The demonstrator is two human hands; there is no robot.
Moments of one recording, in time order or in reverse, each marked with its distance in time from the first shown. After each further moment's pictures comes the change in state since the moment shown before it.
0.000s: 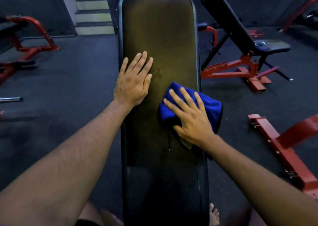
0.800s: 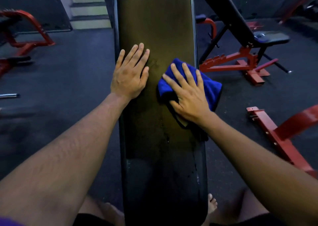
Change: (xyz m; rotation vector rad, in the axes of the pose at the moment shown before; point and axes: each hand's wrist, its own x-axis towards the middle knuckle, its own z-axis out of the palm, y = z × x) left_hand -0.002 0.002 -0.001 -0.019 -0.014 -0.013; right_hand 0.031 0.013 -0.006 -0.060 0.004 0.080
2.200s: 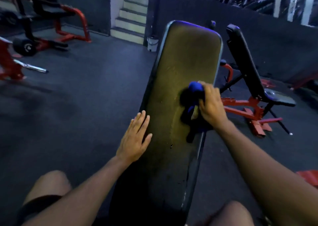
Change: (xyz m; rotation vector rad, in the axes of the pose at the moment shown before) left_hand -0.217 0.063 -0.012 -0.290 -0.089 -0.354; right_hand 0.019 0.010 -0.059 0.377 0.193 -0.062
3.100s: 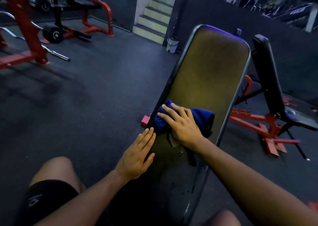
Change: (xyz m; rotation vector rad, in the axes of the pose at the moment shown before) left_hand -0.050 -0.009 0.007 -0.002 0.010 0.052; right_hand -0.016 -0.071 0.085 -0.386 -0.387 -0.567
